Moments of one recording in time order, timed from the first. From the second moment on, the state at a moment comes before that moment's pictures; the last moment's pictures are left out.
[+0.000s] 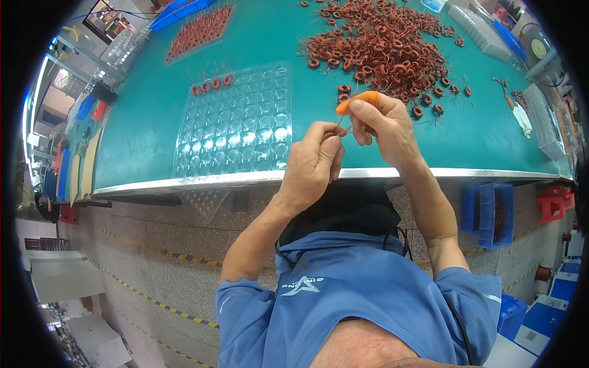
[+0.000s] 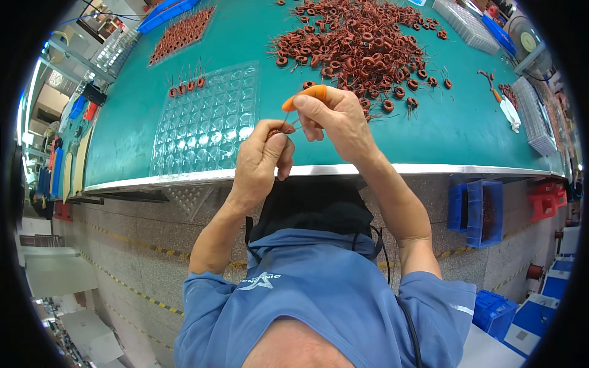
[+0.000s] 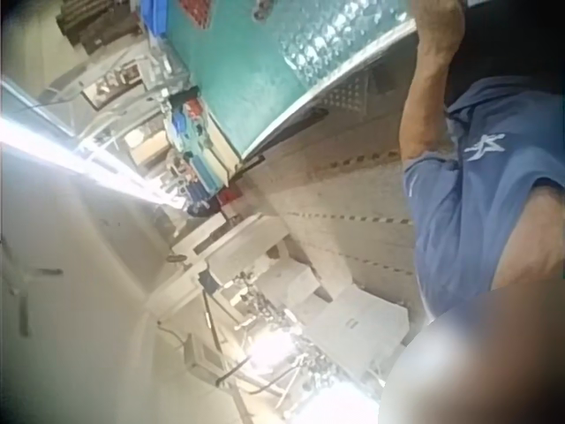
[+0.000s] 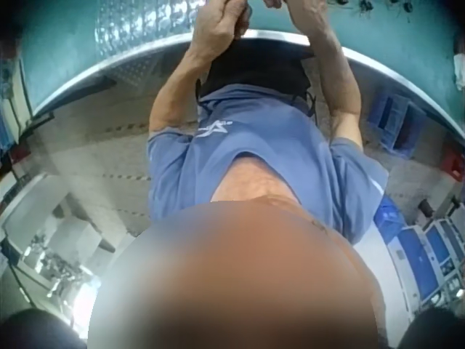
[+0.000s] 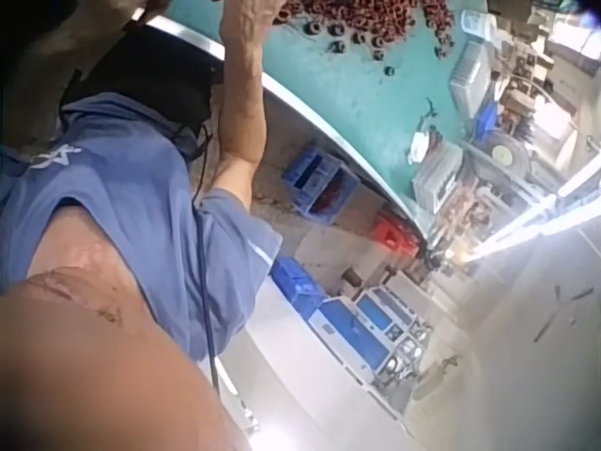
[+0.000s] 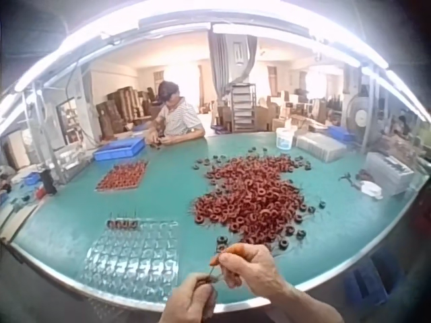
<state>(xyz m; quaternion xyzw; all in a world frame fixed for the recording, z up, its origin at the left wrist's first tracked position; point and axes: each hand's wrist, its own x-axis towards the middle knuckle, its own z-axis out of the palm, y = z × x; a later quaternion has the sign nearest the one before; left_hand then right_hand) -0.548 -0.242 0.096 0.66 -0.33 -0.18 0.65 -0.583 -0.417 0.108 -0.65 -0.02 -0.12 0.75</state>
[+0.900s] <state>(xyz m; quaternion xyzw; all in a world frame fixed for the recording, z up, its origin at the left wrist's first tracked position) -0.541 -0.245 0.088 0.72 -0.38 -0.04 0.58 -0.597 -0.404 0.087 -0.68 0.03 -0.13 0.72</state>
